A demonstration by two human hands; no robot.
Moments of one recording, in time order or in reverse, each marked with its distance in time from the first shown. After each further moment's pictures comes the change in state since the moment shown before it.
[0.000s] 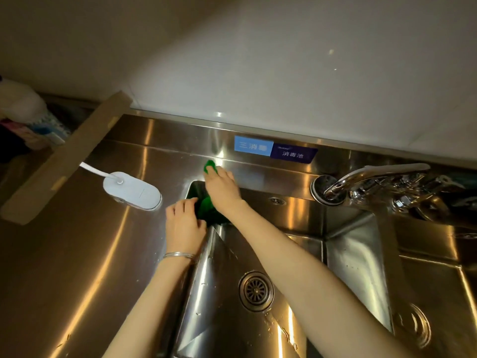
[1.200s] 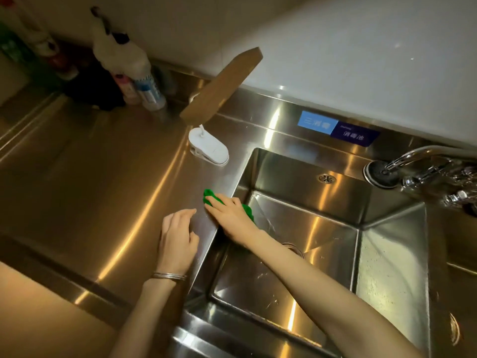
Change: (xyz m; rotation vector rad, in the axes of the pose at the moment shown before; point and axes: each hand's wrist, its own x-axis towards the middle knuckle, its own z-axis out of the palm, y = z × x) left_hand -0.147 -0.117 -0.072 -0.044 0.096 -0.070; right_hand -0.115 -0.128 0.037 0.153 -0.140 -0.477
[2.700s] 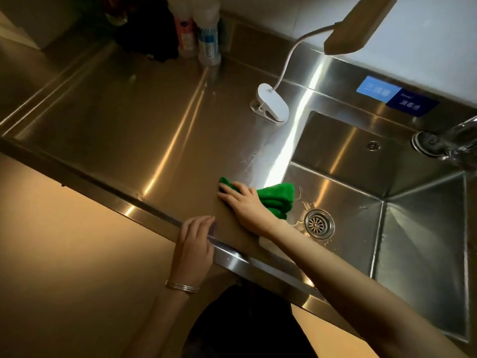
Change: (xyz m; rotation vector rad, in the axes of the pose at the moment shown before) left_hand -0.131 -0.131 -0.053 -0.071 -0.047 0.079; right_hand 0.009 -0.153 0.046 -0.005 -0.087 -0.015
